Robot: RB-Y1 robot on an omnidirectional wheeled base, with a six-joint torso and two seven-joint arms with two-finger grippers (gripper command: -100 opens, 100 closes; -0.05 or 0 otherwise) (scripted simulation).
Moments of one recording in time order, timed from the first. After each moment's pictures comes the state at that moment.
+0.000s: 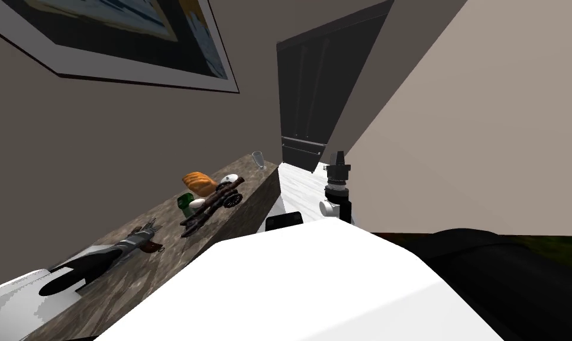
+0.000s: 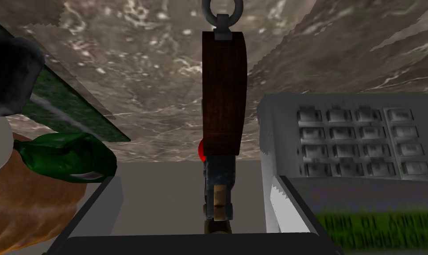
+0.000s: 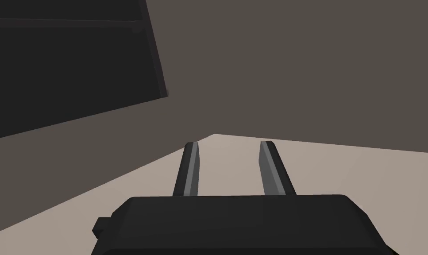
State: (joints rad) left arm 0.88 1.47 0.03 -1.52 0.17 0.30 0.25; right arm 0.51 0.01 -0.01 -2.28 -0.02 -0.59 0.17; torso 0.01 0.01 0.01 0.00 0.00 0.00
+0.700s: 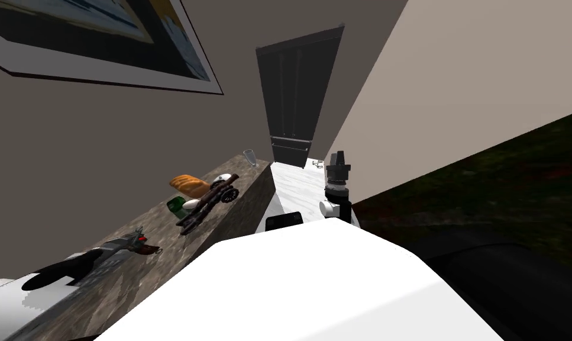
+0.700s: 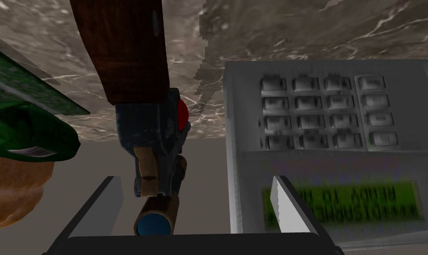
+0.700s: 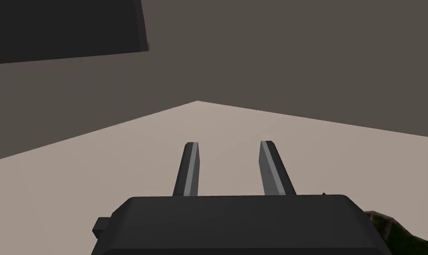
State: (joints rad) left arm 0.73 1.42 -0.01 -1.32 0.33 0.36 0.09; right arm 0.51 0.01 -0.01 -2.28 -0.02 -0.59 0.17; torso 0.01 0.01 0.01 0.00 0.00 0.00
